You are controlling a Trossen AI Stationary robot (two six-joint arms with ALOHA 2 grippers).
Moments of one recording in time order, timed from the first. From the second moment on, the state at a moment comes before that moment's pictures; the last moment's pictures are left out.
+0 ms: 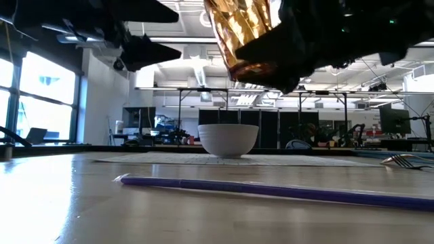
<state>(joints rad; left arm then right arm) -0.33 1.29 0.46 0.71 -0.41 -0.27 0.30 1.65 0.59 0.85 0.31 0.19</state>
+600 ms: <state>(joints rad) -0.33 1.48 0.60 0.80 -0.48 -0.16 0.33 1.67 0.60 0.86 0.33 0.18</state>
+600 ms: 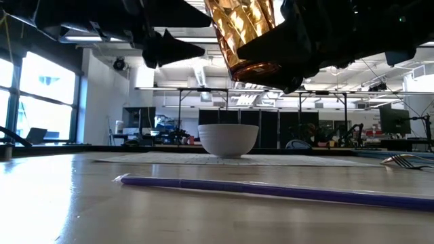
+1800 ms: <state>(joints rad) -0.34 1.44 0.61 0.60 -0.40 -0.06 0.30 1.64 0.60 0.75 0.32 0.23</state>
